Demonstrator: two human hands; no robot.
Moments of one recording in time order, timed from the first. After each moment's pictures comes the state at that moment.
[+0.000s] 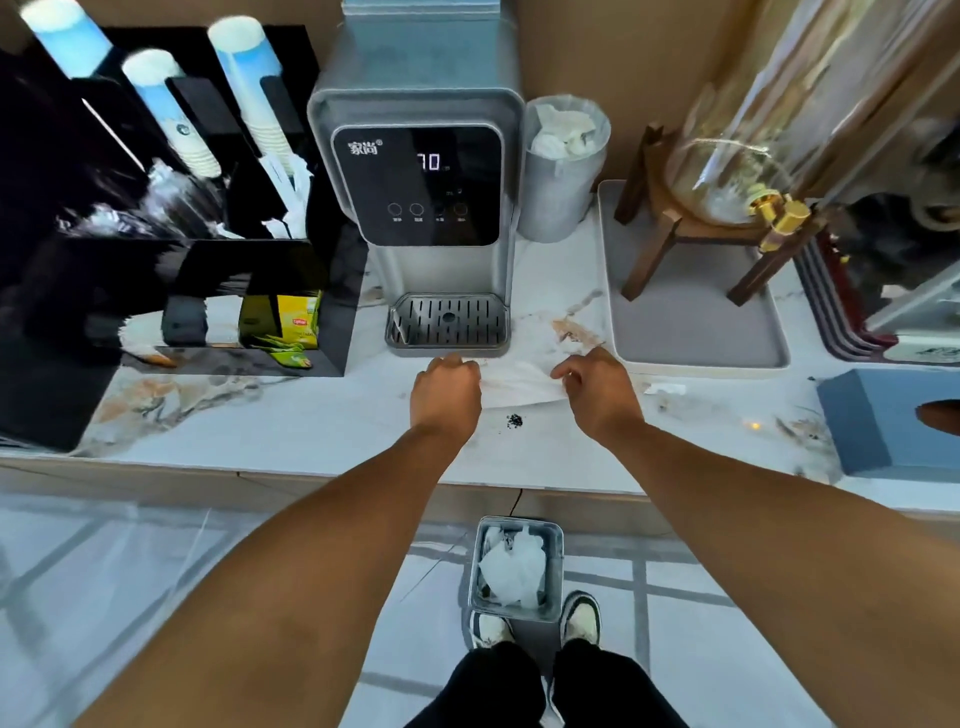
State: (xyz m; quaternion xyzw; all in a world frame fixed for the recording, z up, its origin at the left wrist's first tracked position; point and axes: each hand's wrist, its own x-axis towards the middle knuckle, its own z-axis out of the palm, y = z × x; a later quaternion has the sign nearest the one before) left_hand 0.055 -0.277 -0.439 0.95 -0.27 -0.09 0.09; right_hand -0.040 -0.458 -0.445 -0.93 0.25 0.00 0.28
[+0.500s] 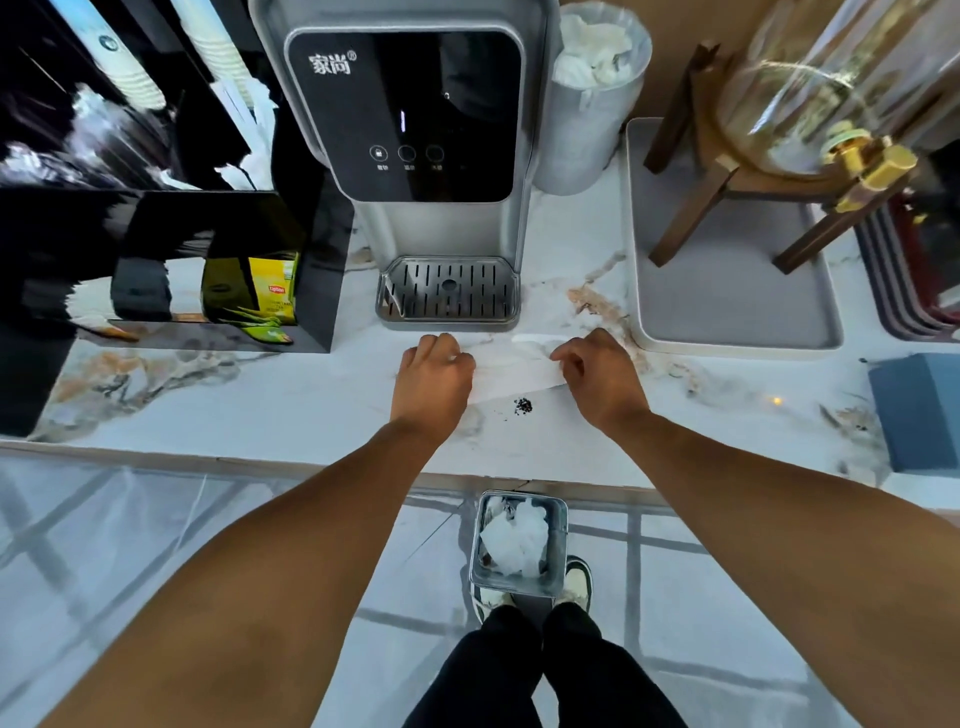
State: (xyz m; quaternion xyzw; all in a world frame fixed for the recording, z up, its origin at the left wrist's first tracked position) left_hand 0.077 -0.258 -0.491 0.93 -0.34 -0.09 0.07; right_hand -0.021 -0.463 -0.490 -0.93 0.23 0.02 0.30
